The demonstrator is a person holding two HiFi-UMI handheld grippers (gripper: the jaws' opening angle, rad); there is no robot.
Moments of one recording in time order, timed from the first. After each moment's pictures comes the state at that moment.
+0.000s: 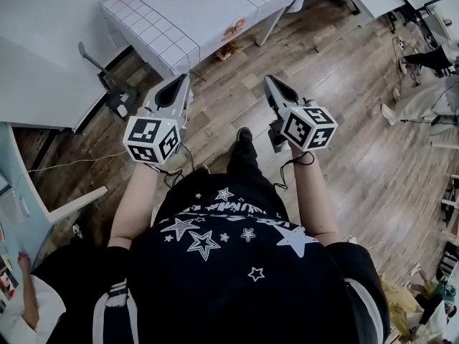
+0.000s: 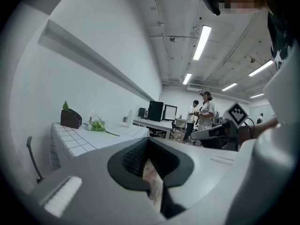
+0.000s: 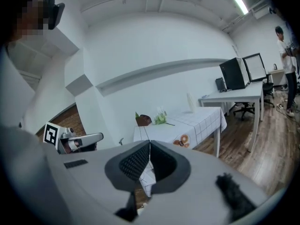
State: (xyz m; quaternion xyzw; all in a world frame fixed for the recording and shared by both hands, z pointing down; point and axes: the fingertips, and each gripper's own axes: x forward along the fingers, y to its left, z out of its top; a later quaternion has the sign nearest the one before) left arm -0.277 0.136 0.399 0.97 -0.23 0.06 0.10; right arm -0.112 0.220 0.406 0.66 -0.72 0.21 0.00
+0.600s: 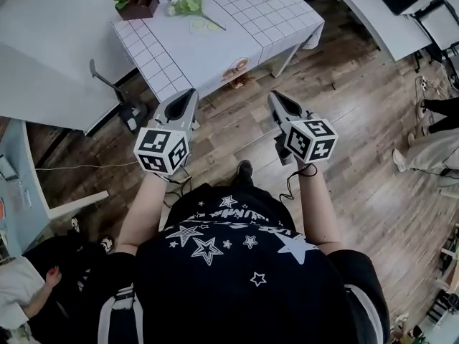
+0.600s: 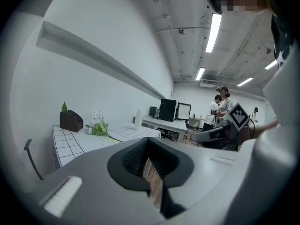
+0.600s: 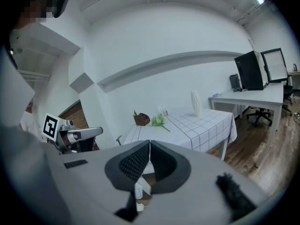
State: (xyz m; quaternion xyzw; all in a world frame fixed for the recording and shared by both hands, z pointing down) left arm -0.170 0.075 0.397 0.94 -0.31 0.08 0.11; right arm 0.004 0.133 0.414 0.60 -0.77 0.21 0.04
